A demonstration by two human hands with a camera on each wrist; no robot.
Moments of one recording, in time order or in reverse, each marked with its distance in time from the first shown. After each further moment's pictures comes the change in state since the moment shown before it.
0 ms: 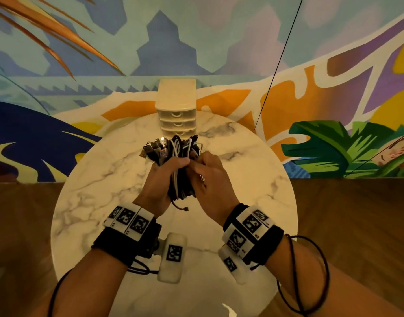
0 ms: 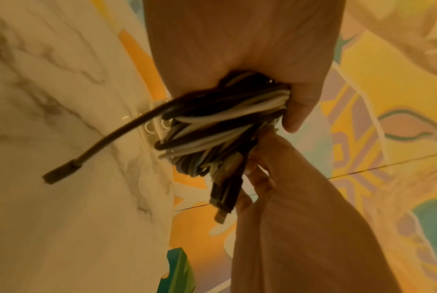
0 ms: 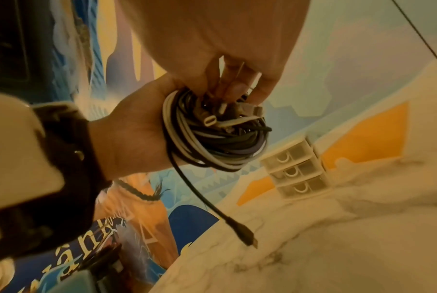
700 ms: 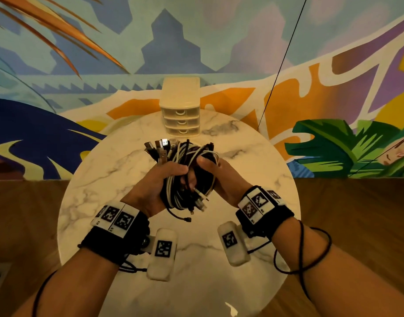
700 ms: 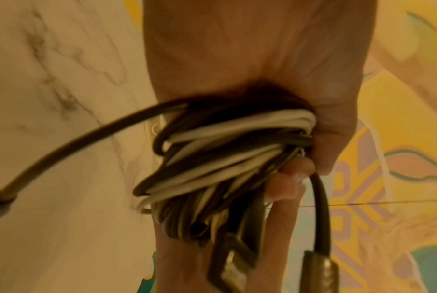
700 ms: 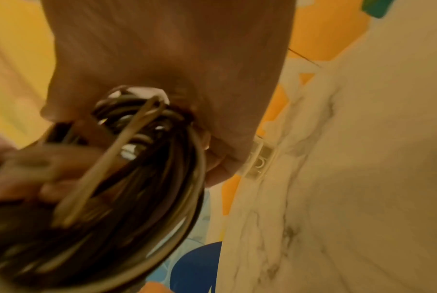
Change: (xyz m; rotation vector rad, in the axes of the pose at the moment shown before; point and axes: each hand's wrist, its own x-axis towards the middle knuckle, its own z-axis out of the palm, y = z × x) left_hand -0.012 0.009 -0.022 -0.099 -0.268 -0.160; right_hand 0.015 0.018 -0.013 0.915 -0.339 0.551
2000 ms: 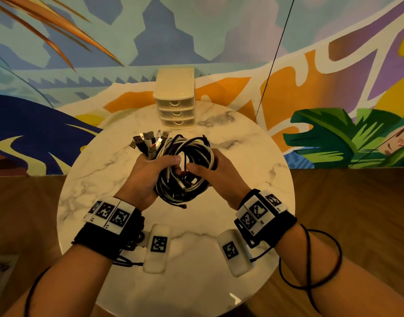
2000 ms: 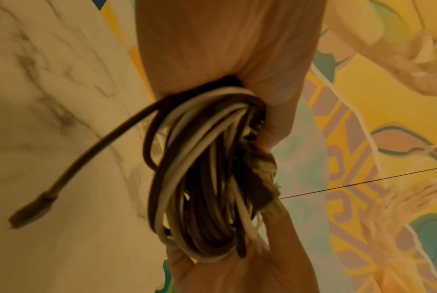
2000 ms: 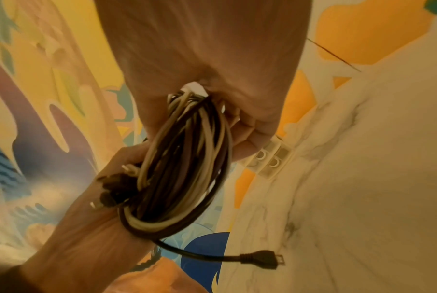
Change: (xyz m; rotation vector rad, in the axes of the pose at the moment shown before) left_hand 0.001 -0.016 0.009 0.171 0.315 0.192; right_hand -0.039 -0.001 0.001 -0.249 0.233 0.017
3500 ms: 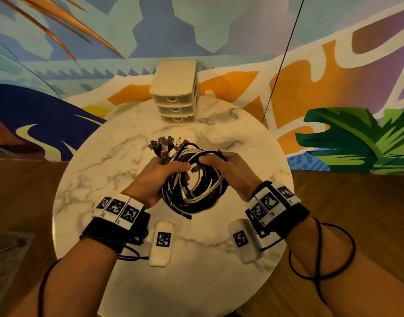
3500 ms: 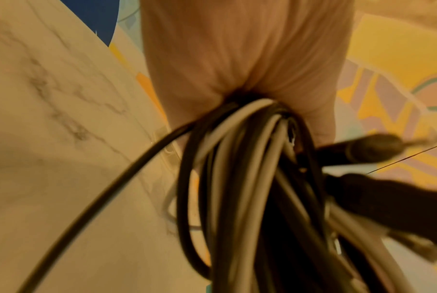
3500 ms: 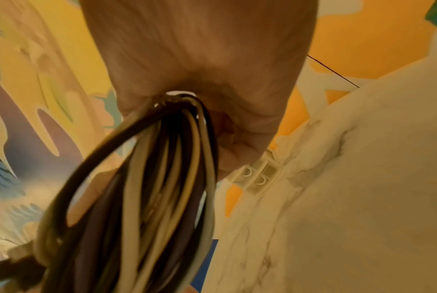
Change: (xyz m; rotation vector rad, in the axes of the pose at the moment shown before) left_hand 0.029 -0.018 0.046 0.133 -0.010 -0.160; right_hand 0.036 0.002 -0.074 0.004 -0.168 0.100
